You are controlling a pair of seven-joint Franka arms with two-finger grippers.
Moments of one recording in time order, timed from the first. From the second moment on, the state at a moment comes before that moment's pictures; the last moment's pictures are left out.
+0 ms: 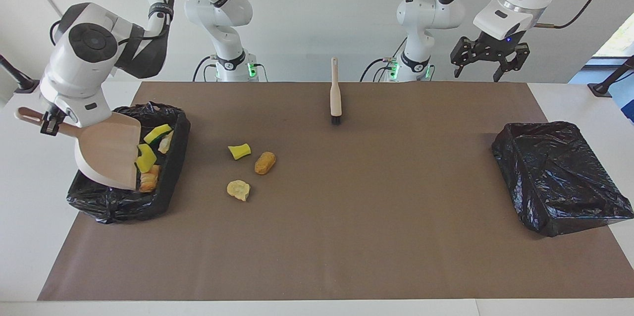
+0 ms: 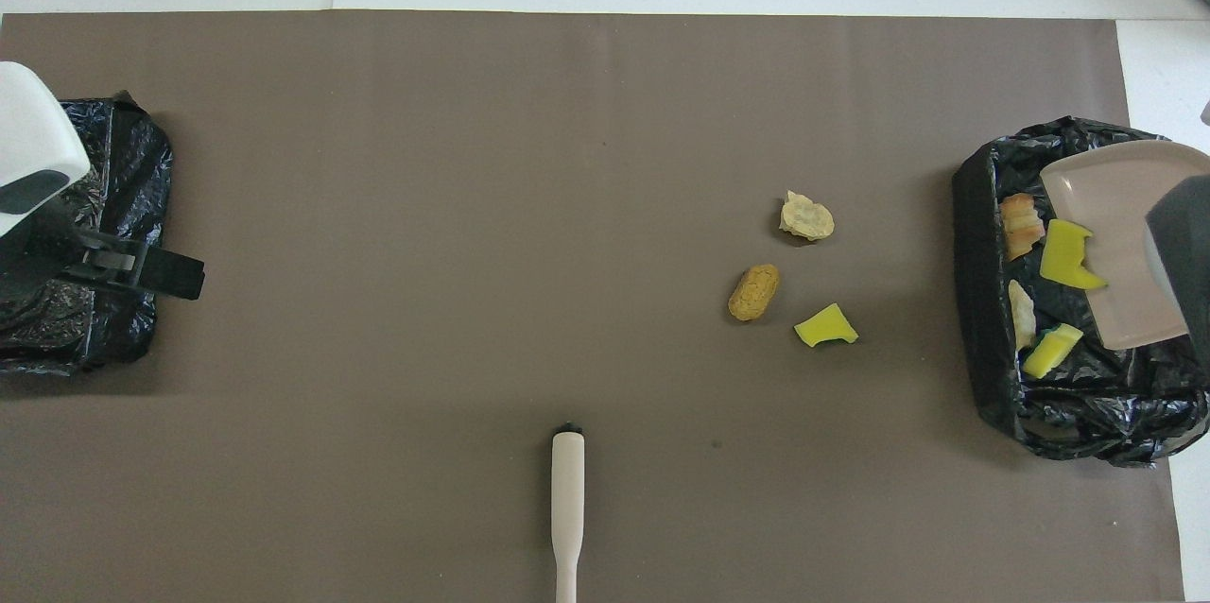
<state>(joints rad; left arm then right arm) -0.13 -0.05 -0.06 -1.53 0.01 1.45 0.05 -0.07 0.20 -0.09 -1.58 -0.81 1.79 -1.65</state>
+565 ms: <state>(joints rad) -0.13 -0.05 -0.06 -1.53 0.01 1.45 0.05 -0.04 0.11 -0.01 -1.53 -0.81 1.60 -1.63</state>
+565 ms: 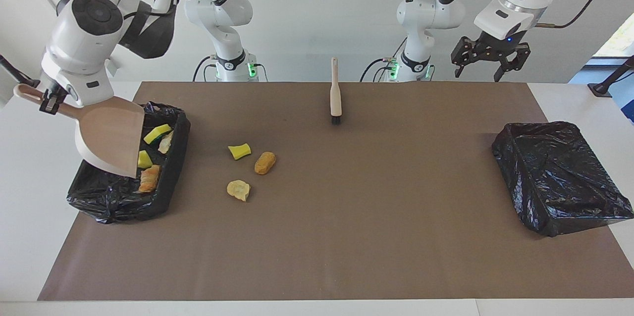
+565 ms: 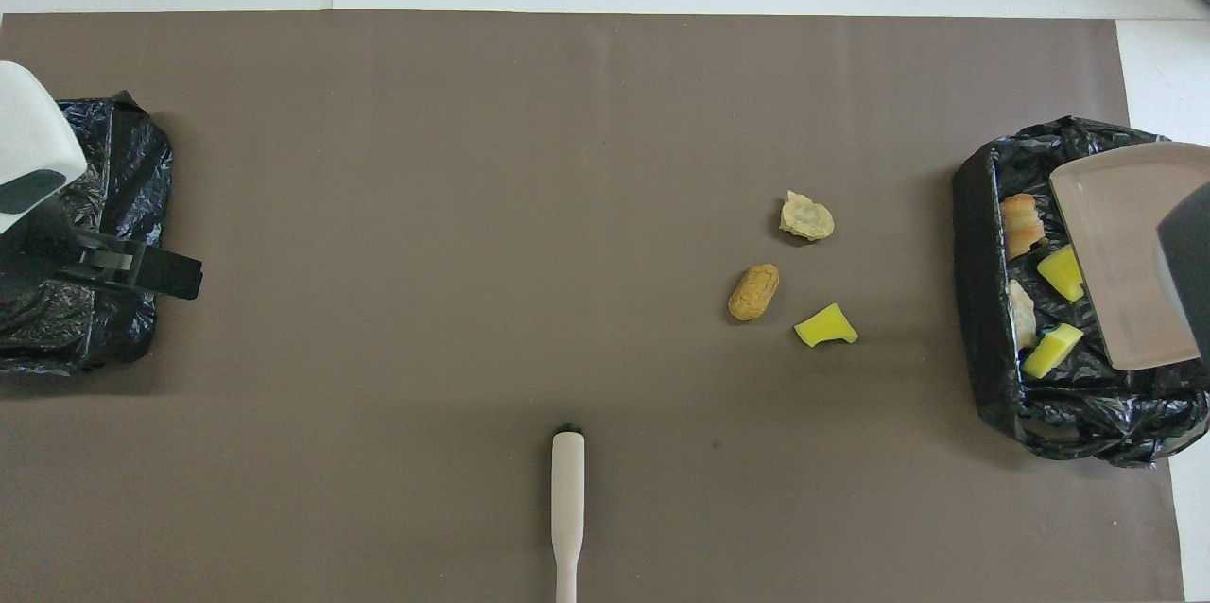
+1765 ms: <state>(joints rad) -0.13 -0.05 -0.05 -1.53 0.01 1.45 0.05 0.22 0.25 0.29 -1.49 -0.26 1.60 0.04</state>
